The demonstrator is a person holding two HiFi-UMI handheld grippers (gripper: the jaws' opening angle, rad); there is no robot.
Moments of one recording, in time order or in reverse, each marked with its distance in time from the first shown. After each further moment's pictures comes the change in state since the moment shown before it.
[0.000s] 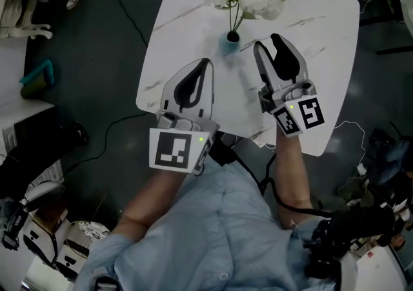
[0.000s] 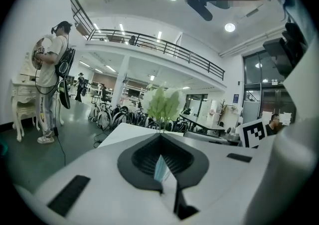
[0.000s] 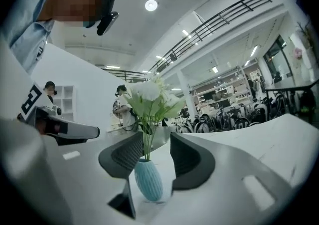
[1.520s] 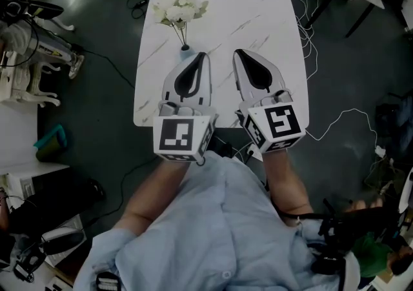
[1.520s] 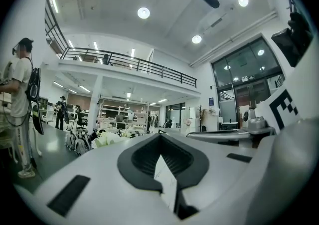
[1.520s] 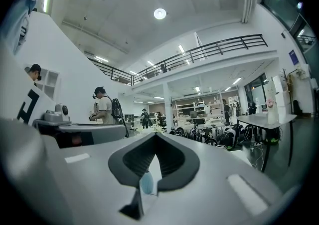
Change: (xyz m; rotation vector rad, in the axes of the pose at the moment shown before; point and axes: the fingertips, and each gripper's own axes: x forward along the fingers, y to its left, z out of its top) left arm -0.051 -0.143 0.082 0.210 -0.191 -0.230; right arm -0.133 0.072 0.117 -0.159 -0.058 -0.318
